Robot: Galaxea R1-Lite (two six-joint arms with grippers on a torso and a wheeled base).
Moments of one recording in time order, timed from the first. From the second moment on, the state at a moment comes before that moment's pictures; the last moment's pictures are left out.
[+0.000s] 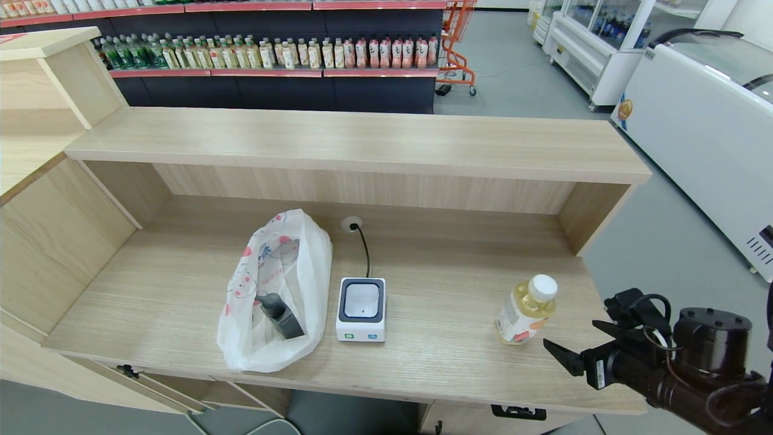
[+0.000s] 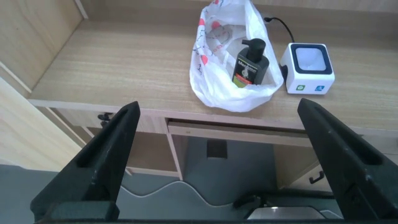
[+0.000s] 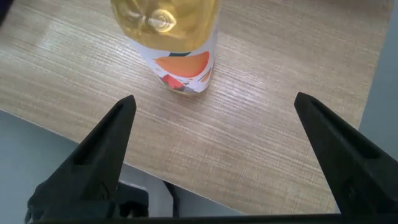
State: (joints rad) left arm 0.00 0.00 0.00 0.00 -0.01 0.00; right arm 0.12 2.02 -0.07 -1.56 0.15 -0.18
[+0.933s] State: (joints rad) left arm 0.00 0.00 0.00 0.00 -0.01 0.00; right arm 0.19 2.15 -0.26 -1.57 0.18 -0.21
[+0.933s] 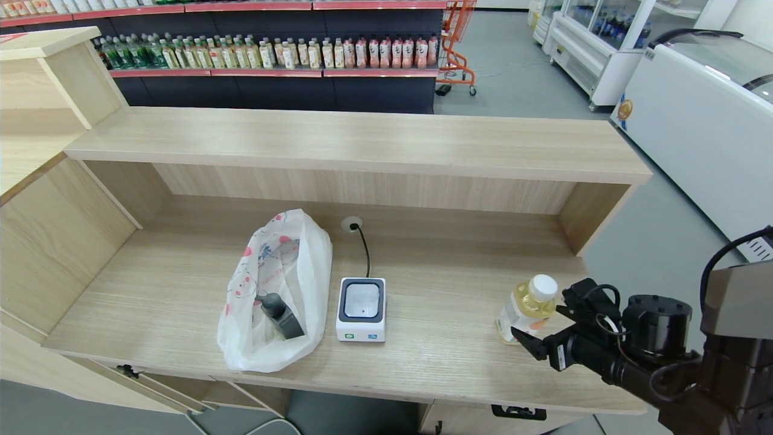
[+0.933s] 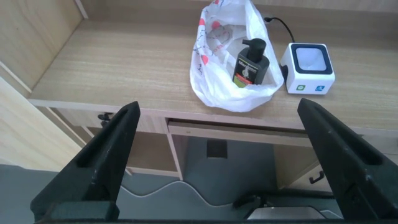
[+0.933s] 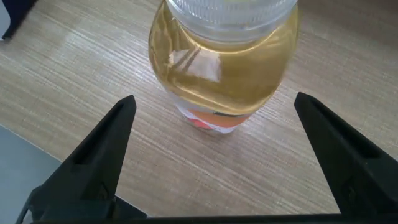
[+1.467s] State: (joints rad) left arm 0.00 0.00 0.00 0.00 -0.01 0.00; right arm 0.21 2.24 -0.39 -1.57 0.18 -0.21
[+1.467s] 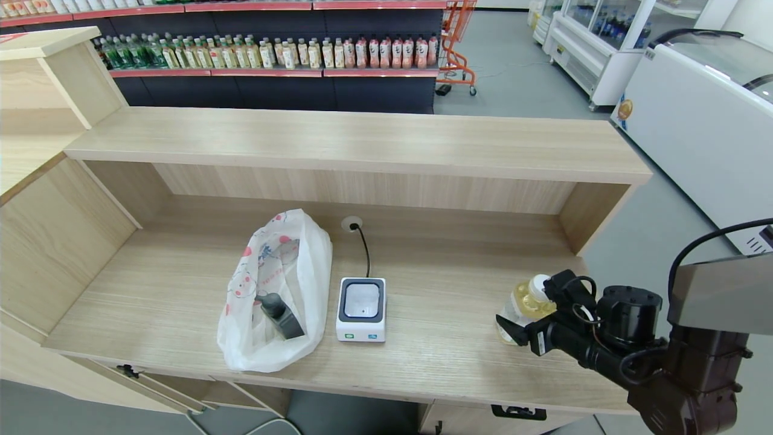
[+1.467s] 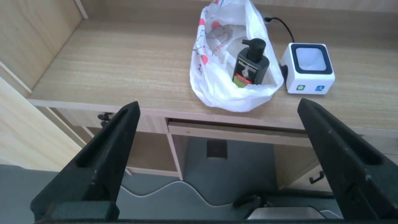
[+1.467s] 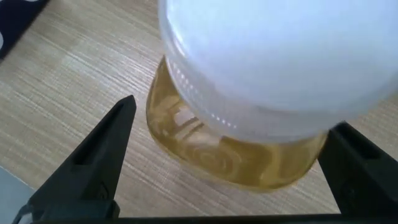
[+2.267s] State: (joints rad) left arm 0.00 0.00 0.00 0.00 -0.01 0.00; right arm 0.20 2.32 -0.54 -1.57 0.19 -0.22
